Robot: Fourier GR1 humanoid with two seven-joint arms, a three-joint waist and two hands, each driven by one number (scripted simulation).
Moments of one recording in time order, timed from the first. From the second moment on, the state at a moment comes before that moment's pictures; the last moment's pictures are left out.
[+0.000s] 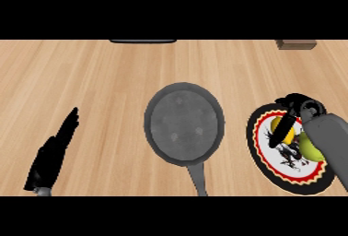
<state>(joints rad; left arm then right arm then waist) 0.07 0.36 -0.15 -1.59 -0.03 0.17 0.13 -0.56 -0.54 0.32 -1.05 0.08 0.44 0.99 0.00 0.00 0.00</state>
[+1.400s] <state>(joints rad) 0.06 0.29 -0.07 -1.60 -0.10 0.08 0.15 -0.47 -0.50 0.24 -1.07 0.34 0.48 0.67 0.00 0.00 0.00</state>
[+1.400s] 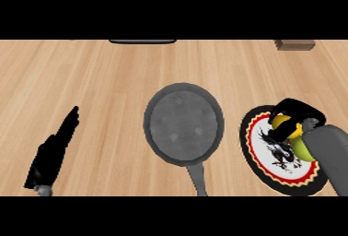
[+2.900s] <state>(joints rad) 0.08 0.27 -0.06 -1.62 -0.12 0.05 0.14 -0.72 -0.35 0.27 -1.35 0.55 0.10 0.09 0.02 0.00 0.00</state>
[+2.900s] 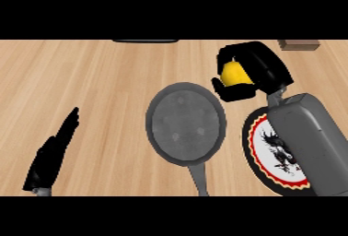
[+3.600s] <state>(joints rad) 0.06 0.26 -0.05 -1.60 -0.13 0.03 0.13 -0.91 -0.03 0.44 -0.81 0.64 -0.03 0.09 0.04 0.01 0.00</state>
